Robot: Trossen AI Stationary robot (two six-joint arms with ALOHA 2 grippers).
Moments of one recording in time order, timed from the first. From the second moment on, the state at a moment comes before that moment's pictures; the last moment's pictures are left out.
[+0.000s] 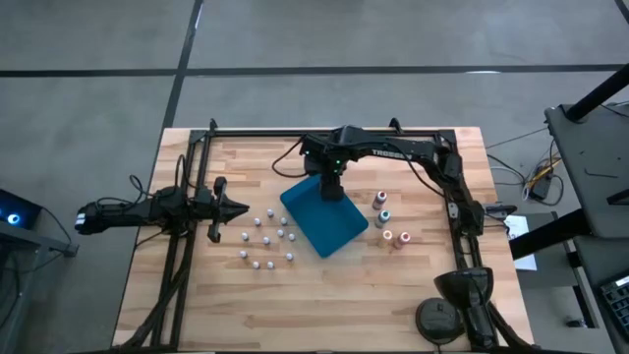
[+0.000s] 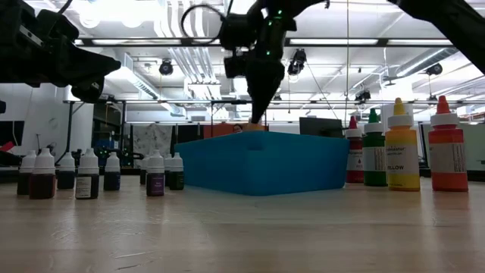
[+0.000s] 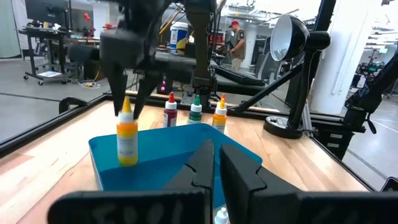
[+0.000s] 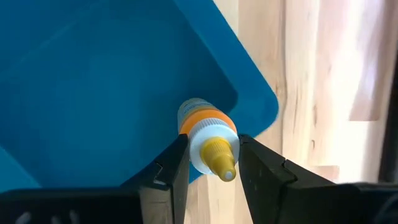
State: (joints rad) left arm 0.03 0.04 0.01 0.02 0.01 -0.13; right arm -0.27 2.15 1.99 -1.18 0.01 -0.24
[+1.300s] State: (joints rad) left arm 0.03 0.04 0.01 0.02 0.01 -0.13; right arm -0.30 2.19 1.99 -1.12 0.06 -0.24
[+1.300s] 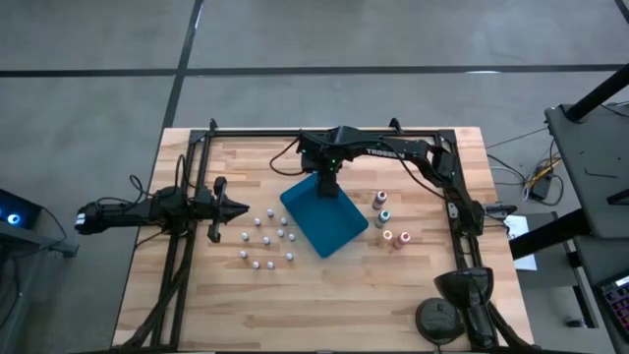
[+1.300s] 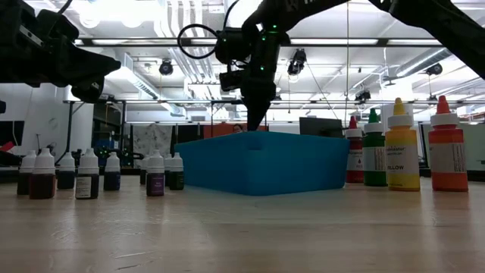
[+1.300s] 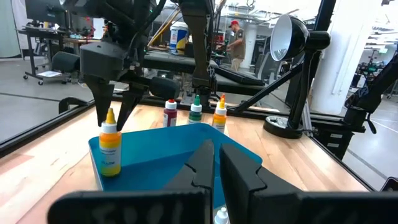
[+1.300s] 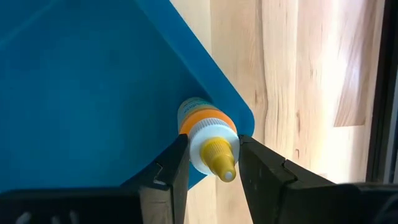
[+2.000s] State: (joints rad) left arm 0.03 0.04 0.01 0.02 0.01 -0.13; right arm -0.30 2.19 1.99 -1.11 0.06 -0.25
